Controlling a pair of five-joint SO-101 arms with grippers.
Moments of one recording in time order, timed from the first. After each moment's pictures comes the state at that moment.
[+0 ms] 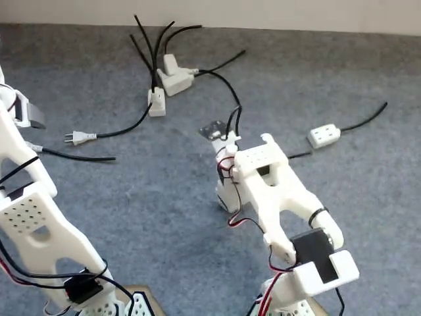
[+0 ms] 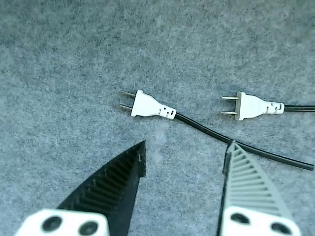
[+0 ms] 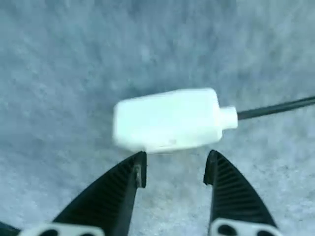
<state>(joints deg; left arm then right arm) -38.9 41.0 -61.2 100.4 -18.9 -24.6 4.4 27.8 74.2 16.0</state>
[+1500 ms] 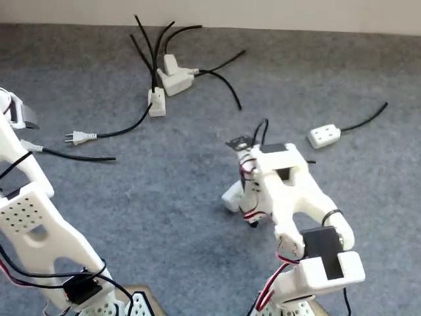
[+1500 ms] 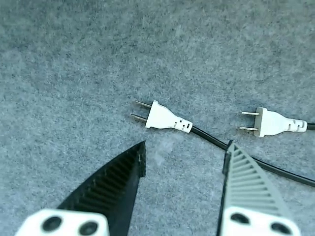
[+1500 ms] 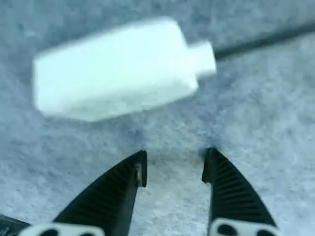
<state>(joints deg) -40.9 43.6 -61.2 95.8 -18.9 -14.5 1.6 36.3 72.0 18.4</state>
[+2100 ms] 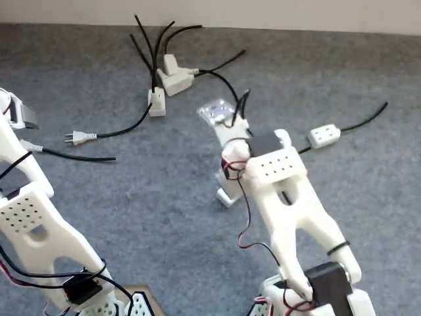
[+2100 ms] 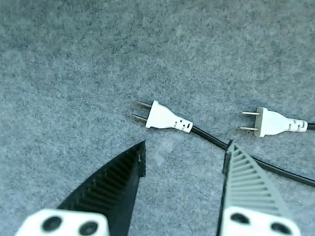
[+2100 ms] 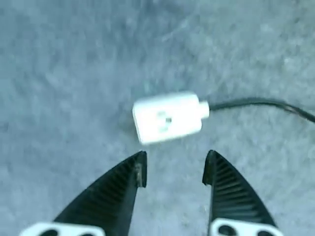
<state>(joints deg) -40.9 43.6 -61.2 95.8 -18.9 -26.4 -13.5 22.2 76.2 11.6</state>
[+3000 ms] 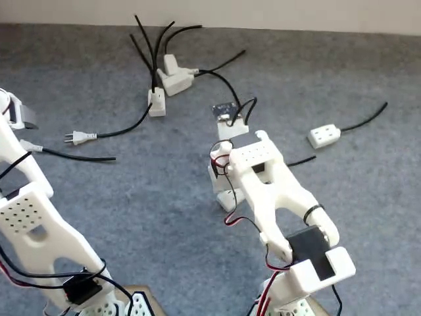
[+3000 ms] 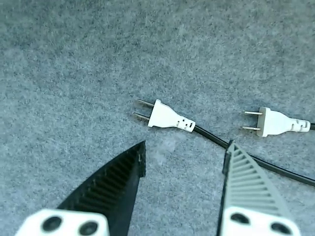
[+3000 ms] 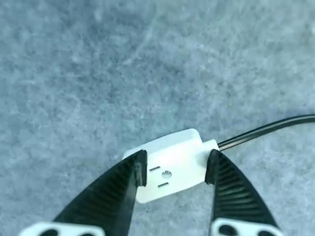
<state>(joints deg) -41.3 43.6 -61.2 95.8 -18.9 -26.5 4.0 25.6 65.0 -6.4</state>
